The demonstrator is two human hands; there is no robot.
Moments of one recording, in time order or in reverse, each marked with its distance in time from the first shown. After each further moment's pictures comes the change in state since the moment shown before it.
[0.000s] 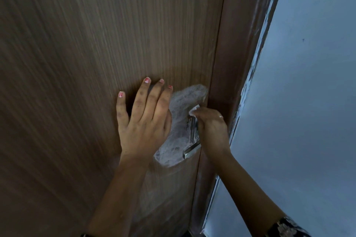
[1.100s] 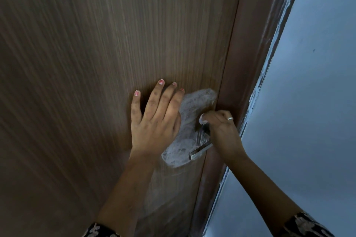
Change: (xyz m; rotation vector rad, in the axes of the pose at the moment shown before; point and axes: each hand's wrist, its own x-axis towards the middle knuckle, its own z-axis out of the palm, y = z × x) left_hand 0.003 0.000 -0.003 -0.019 -0.030 -0.004; right_hand 0.005 0.021 -0.005 -0.137 -0.189 -0.146
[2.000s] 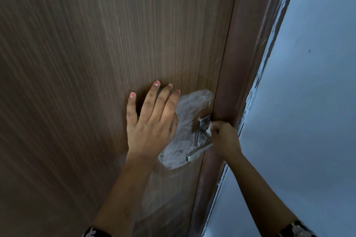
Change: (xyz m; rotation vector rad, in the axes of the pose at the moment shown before) left_hand 0.000 0.001 0.000 0.008 0.010 0.003; right_hand -0.003 0.012 0.007 0.243 -0.175 0.577
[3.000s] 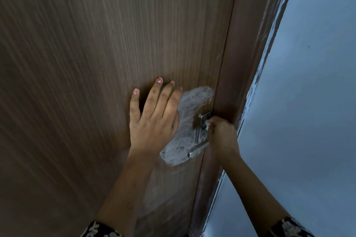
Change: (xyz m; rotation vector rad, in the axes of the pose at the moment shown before) left_hand -0.001 0.000 -0.001 -0.016 -0.004 0.009; right_hand -0.014 -0.012 0.004 -0.133 0.137 -0.144
